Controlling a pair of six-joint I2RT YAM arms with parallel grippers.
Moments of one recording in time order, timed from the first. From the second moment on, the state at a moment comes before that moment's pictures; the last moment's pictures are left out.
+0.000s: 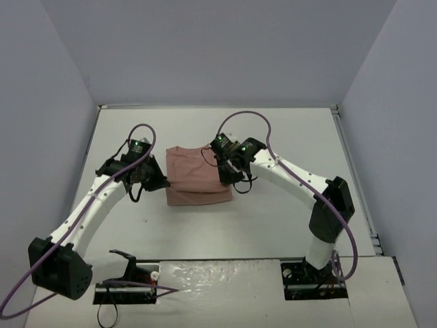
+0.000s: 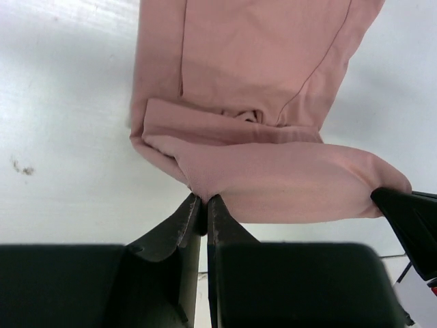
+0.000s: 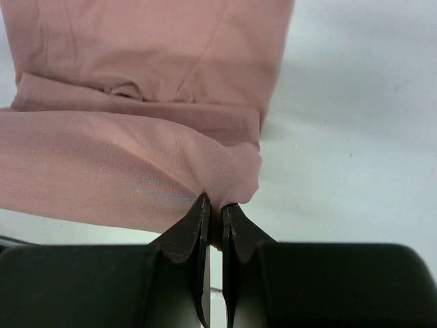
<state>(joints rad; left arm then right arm) -0.31 1.19 1.06 -0.85 0.08 -0.79 0.82 1.74 1.51 -0.93 0.15 0.59</state>
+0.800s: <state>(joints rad) -0.20 1.59 1.24 -0.65 0.12 -0.69 0.66 2.10 1.92 -0.96 0.10 0.38</state>
